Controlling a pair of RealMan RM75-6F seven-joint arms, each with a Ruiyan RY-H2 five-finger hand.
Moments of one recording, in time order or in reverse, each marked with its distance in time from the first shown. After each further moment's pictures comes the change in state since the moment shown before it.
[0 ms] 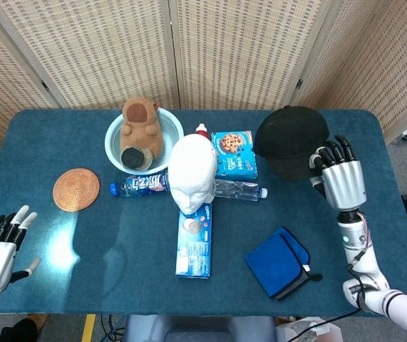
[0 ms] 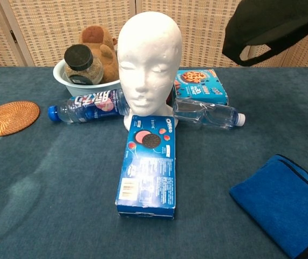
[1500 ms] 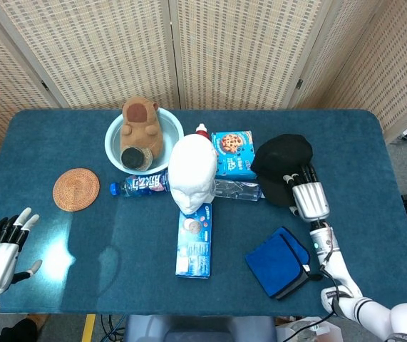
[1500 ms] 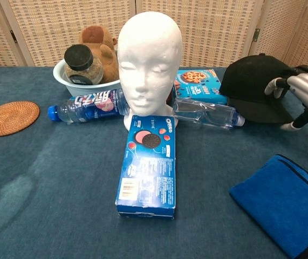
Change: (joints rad) left arm -0.007 -0.015 0.012 0.037 -0.010 -0.018 -0.024; right arm 0.000 -0.215 -0.045 0.156 0.152 -0.399 -0.103
